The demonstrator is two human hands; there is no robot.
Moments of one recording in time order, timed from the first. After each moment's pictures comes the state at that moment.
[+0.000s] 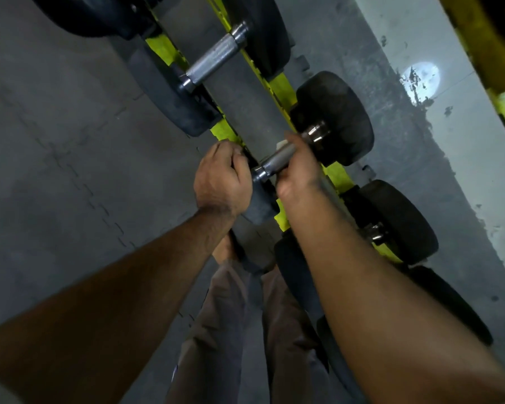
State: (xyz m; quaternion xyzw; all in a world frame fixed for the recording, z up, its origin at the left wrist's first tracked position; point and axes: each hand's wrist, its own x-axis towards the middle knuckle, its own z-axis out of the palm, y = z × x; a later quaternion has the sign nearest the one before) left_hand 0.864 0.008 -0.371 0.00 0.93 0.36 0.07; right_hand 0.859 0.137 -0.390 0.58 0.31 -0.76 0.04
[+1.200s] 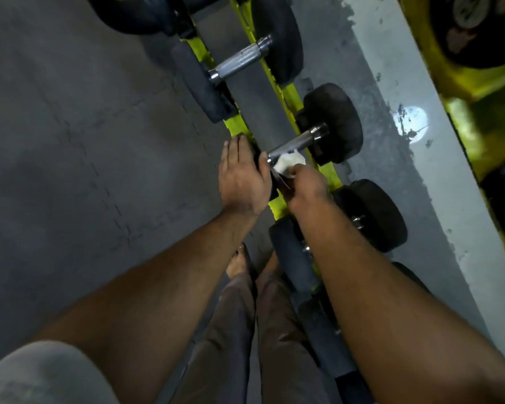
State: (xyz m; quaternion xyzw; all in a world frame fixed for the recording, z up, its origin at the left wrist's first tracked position) left_hand 0.915 0.025 -0.345 -0.06 0.95 0.31 0.09; right_hand 0.914 0.133 -0.335 0.59 0.44 -0.66 0.13
